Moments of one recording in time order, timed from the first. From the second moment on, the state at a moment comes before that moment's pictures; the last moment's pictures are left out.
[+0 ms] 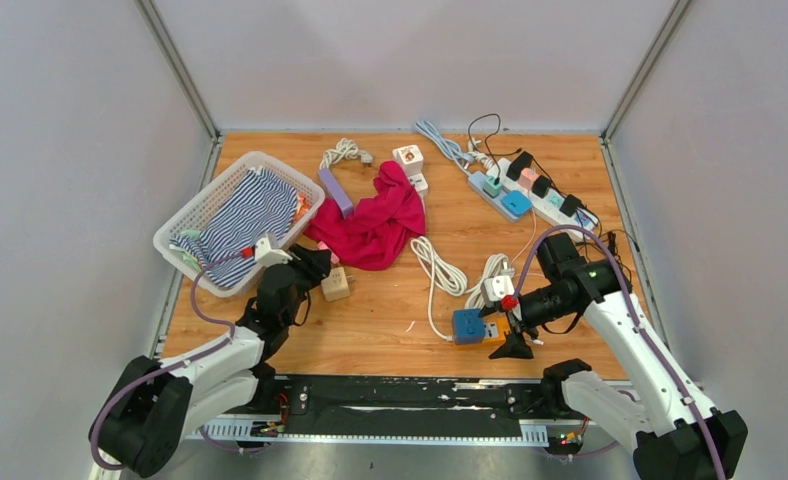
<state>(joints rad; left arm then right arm) -0.45 0.97 0.13 0.59 -0.34 -0.83 0.30 0.89 0.82 -1.30 -0.99 -1.32</state>
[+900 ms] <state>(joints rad) -0.45 0.63 0.10 0.61 0.22 -0.59 0.29 0.88 0.81 -1.29 -0.99 -1.32</state>
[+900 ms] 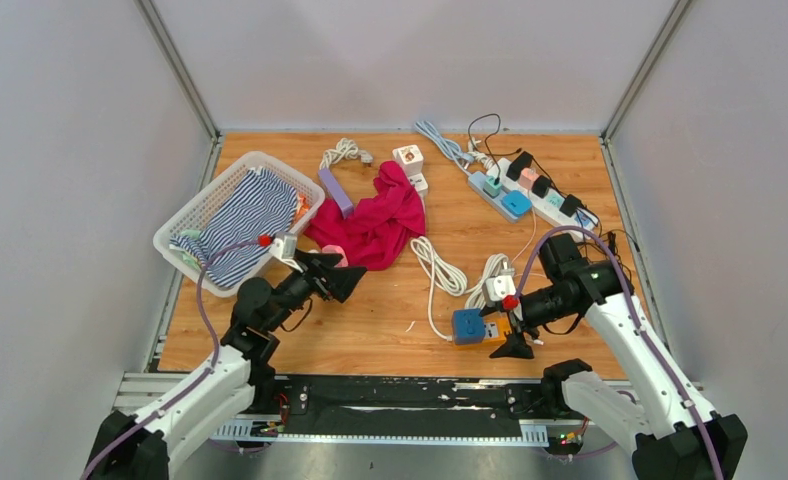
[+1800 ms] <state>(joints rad) -1.20 1.31 0.37 0.78 0.24 0.24 0.26 0.87 0.79 -1.15 -0.86 -1.15</state>
